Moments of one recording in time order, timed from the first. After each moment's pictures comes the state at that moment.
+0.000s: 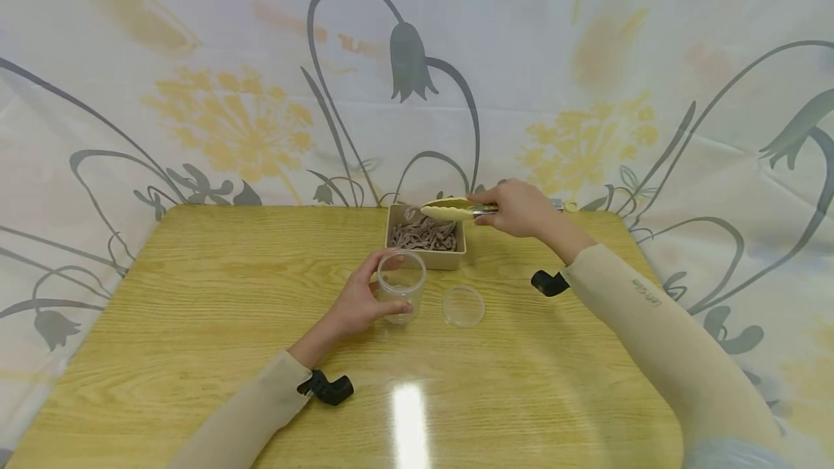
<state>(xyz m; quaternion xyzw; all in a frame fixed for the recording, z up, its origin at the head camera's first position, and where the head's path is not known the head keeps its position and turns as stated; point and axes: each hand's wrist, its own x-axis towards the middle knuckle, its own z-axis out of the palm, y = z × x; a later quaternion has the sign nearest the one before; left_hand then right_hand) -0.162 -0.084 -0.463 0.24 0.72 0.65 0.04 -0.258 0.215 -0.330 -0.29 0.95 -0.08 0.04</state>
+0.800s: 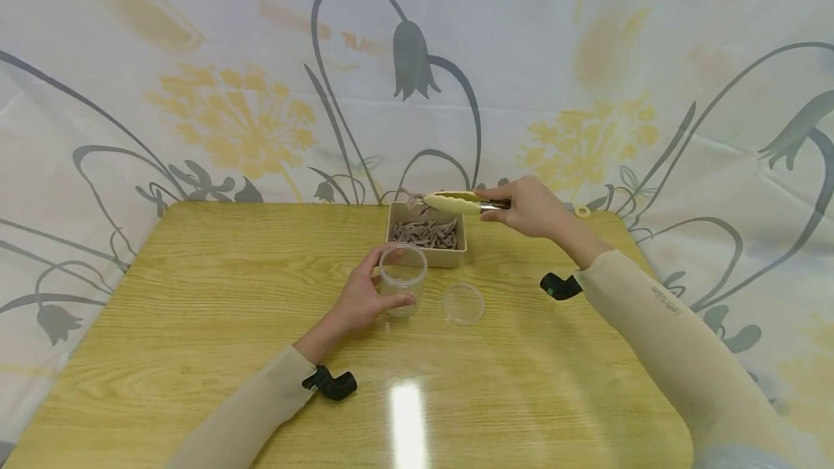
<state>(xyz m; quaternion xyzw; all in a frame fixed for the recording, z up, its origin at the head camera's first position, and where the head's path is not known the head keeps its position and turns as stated) -0.163 -0.081 -0.463 0.23 0.74 0.64 0.01 -0.246 0.227 -0.325 -0.28 0.94 -0.18 0.02</state>
